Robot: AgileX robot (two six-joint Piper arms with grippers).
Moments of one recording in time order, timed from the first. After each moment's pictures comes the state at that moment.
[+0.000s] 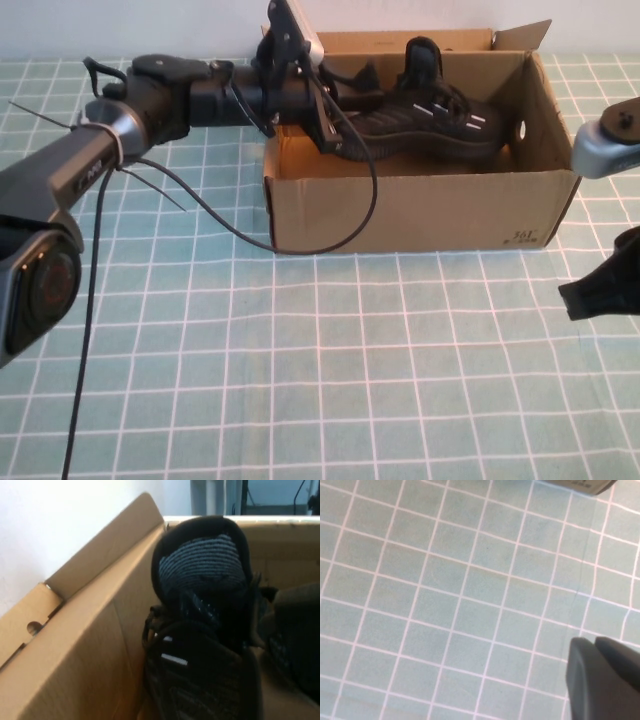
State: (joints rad) right arm 0.68 1.14 -1.13 -0.25 1.15 0.46; left arm -0.28 2.42 -2.10 -1.46 0.93 1.84
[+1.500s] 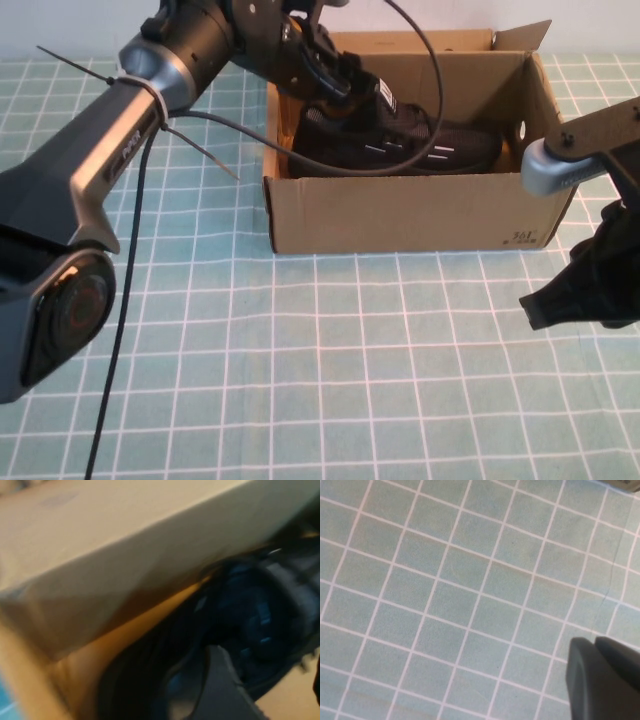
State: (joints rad) right arm 0.68 1.21 -1.13 -0.20 1.11 0.40; left arm -0.44 2.35 -2.35 -0.25 0.84 0.16
